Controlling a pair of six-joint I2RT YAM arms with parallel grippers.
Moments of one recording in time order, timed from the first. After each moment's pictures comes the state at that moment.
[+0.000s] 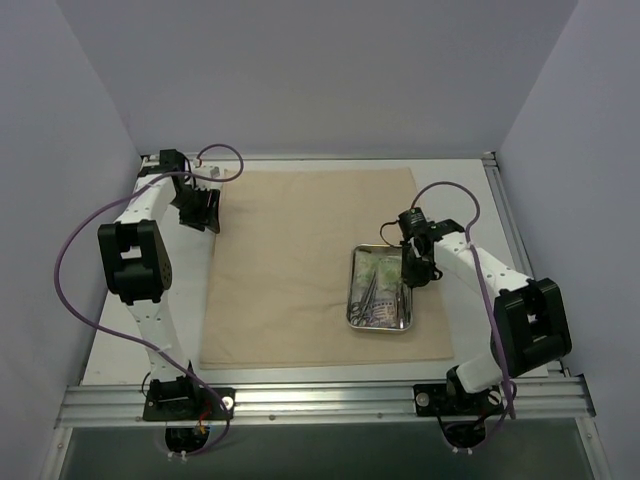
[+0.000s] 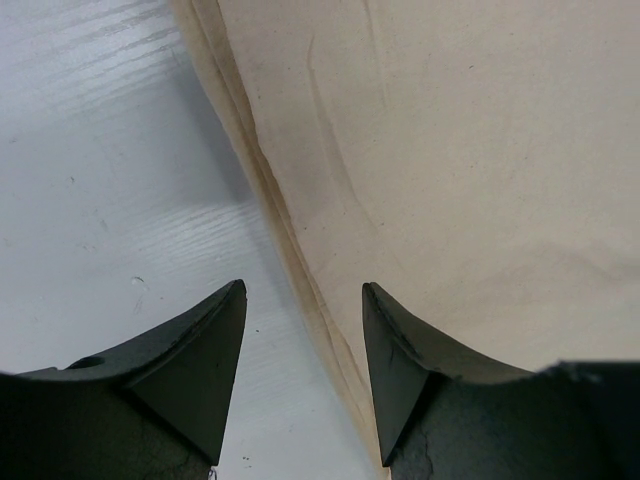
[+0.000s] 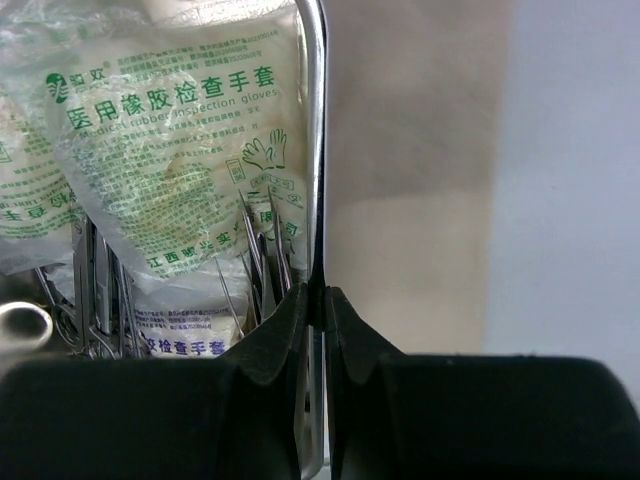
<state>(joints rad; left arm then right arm) 0.07 2.10 1.76 -0.92 0.31 0.25 0.37 1.51 0.99 -0.79 0.16 0.44</state>
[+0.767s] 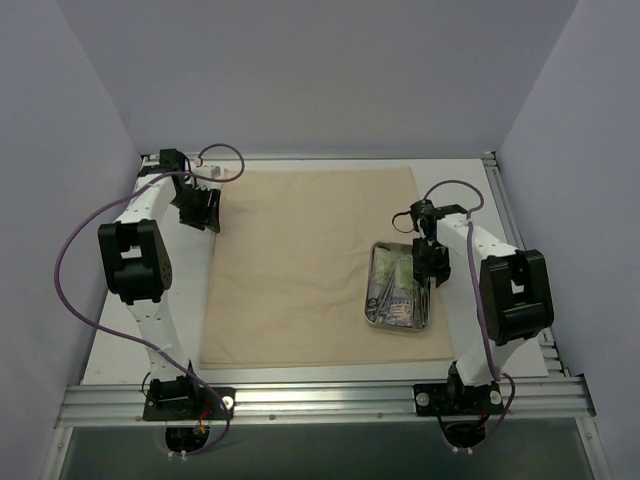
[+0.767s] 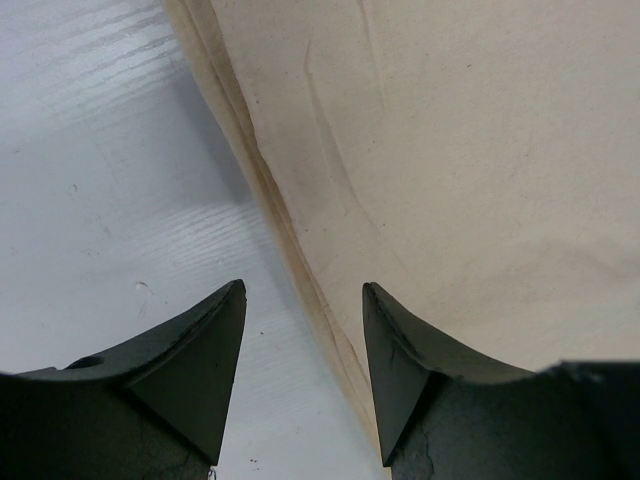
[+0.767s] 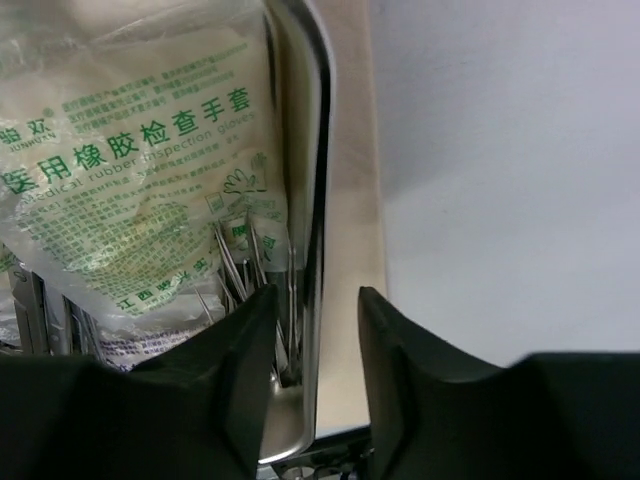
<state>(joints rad) 0.07 2.10 1.76 -0.92 0.32 0.27 0.20 1.69 1.09 -0.91 0.20 0.31</state>
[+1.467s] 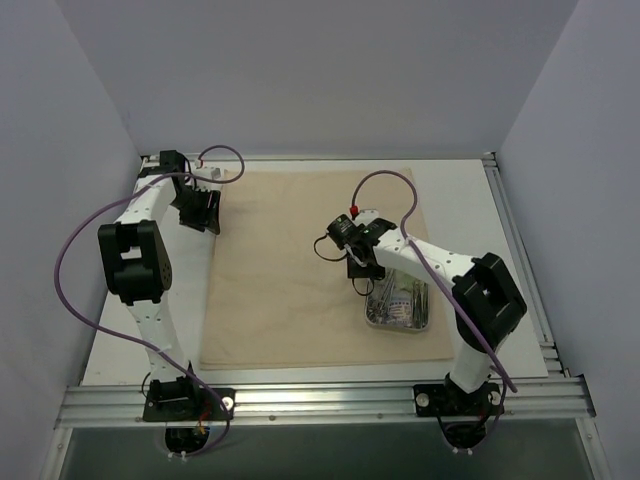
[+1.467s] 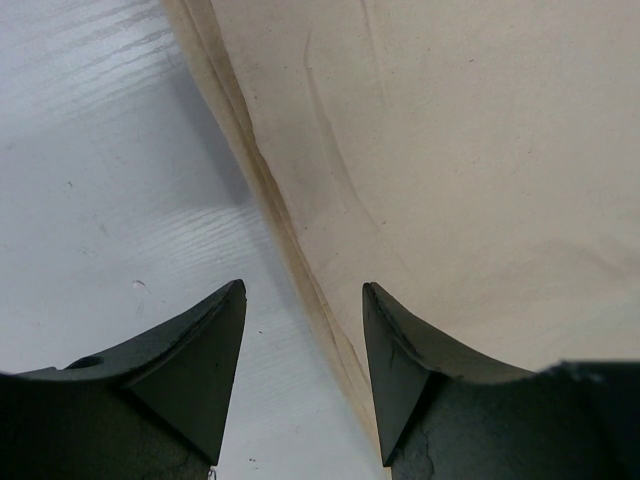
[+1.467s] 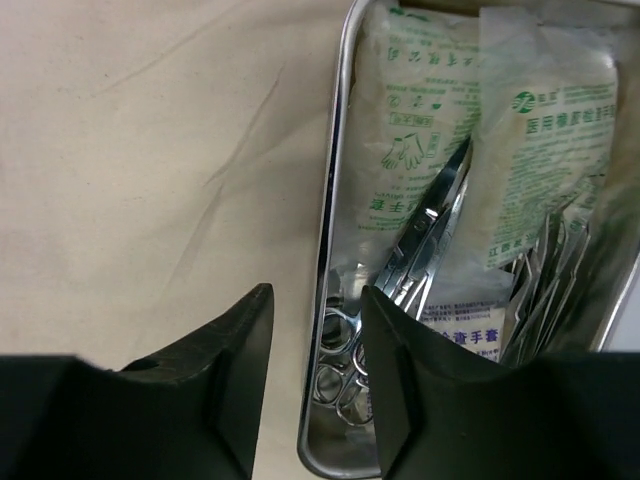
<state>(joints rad) 0.07 2.10 1.76 -0.92 0.32 0.27 0.73 1.73 1.25 -0.83 0.44 0.69</state>
